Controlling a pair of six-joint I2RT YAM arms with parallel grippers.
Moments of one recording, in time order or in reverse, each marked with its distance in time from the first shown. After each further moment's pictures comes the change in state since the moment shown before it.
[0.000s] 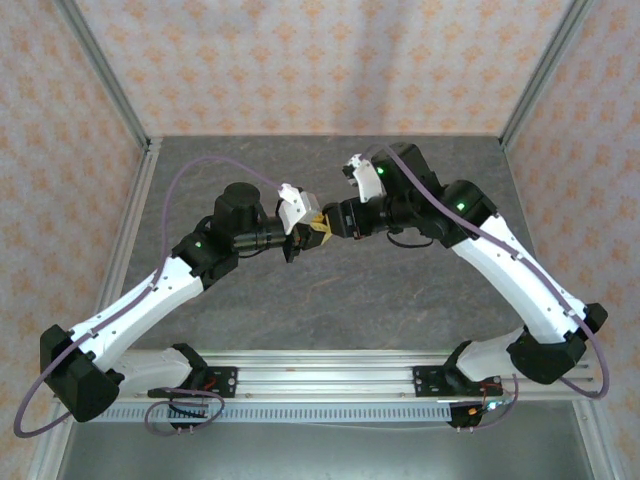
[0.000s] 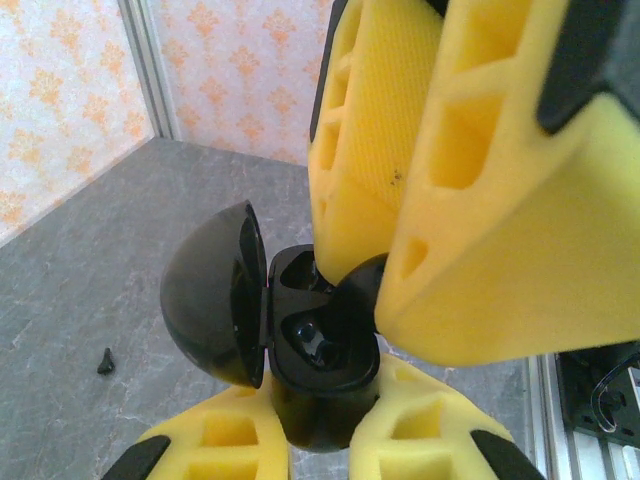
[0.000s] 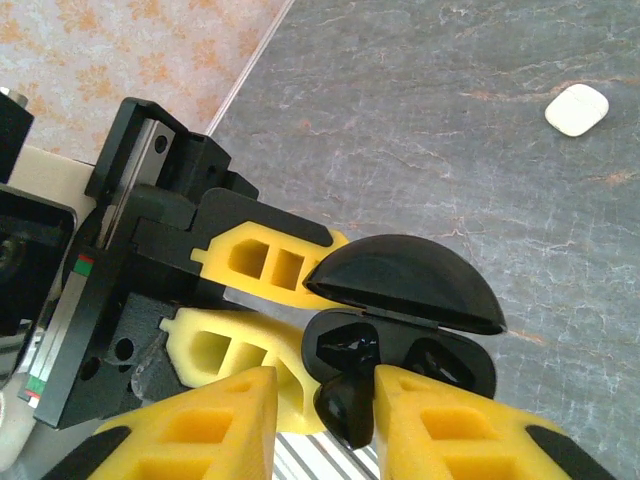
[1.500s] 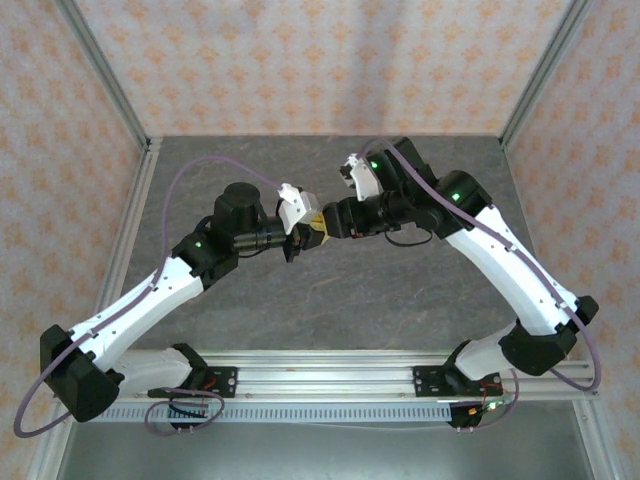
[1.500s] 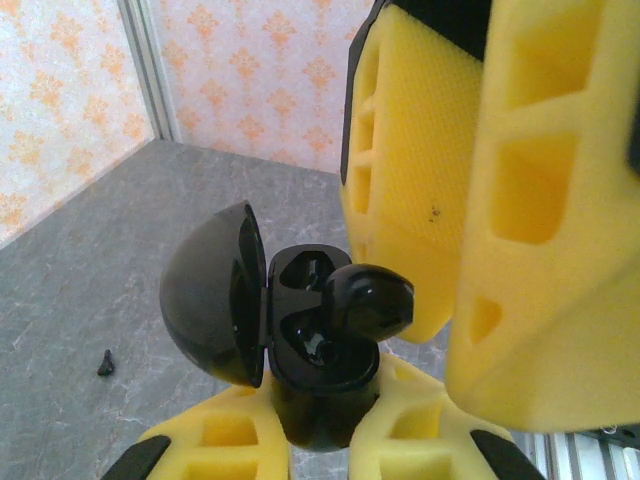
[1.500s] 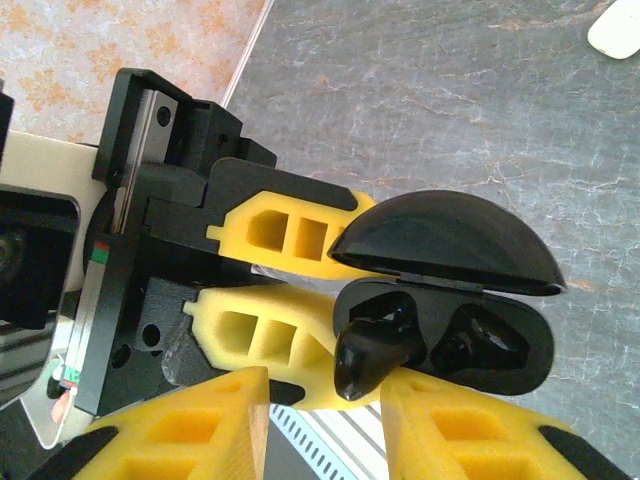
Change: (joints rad) left arm 0.000 0.002 0.000 0.005 0.000 0.000; right arm -0.006 0.062 0.093 -0.112 -0.080 0.079
